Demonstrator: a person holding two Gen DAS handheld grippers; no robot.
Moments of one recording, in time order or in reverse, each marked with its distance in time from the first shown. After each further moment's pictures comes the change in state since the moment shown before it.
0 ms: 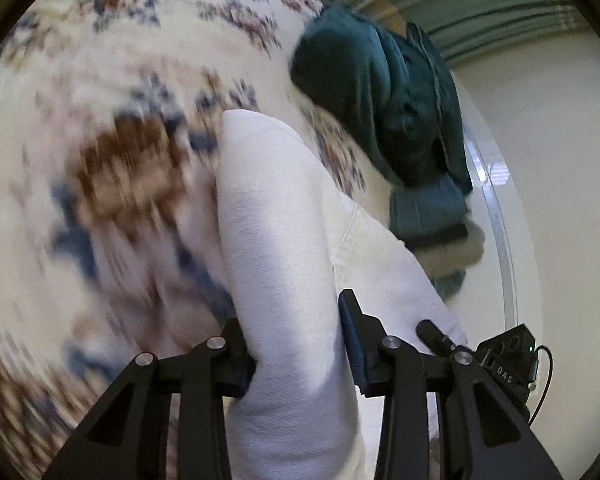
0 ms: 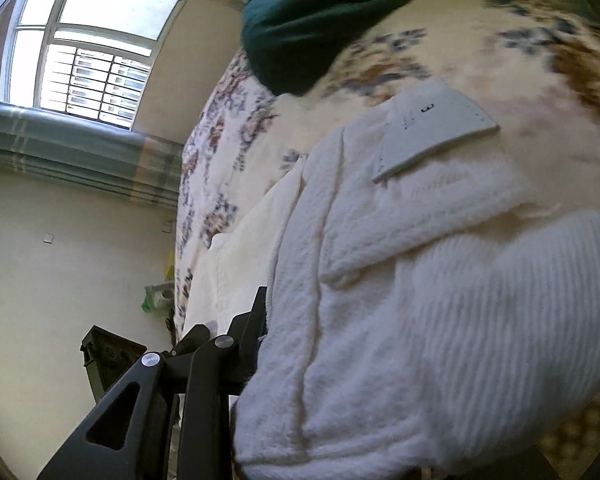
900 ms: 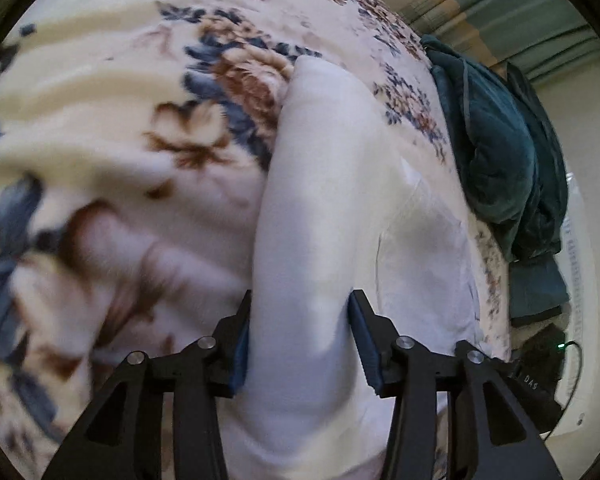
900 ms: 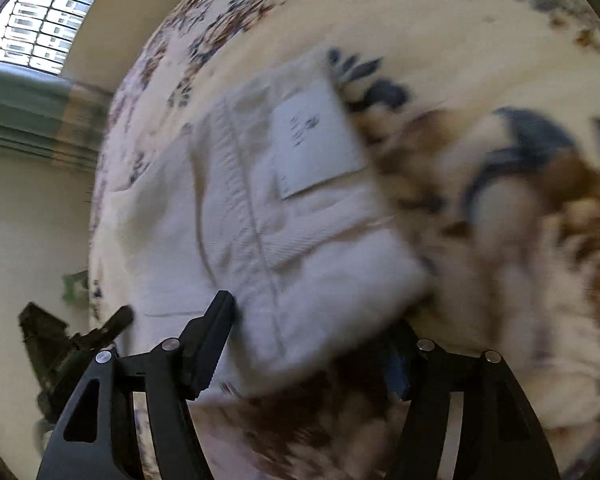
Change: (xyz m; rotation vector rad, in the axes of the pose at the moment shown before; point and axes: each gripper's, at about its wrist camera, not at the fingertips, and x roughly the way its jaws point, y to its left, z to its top) left arm 0.019 0.236 0.254 0.043 0.015 0.236; right arm 0.304 0.061 0.040 -0.057 0.133 -0.378
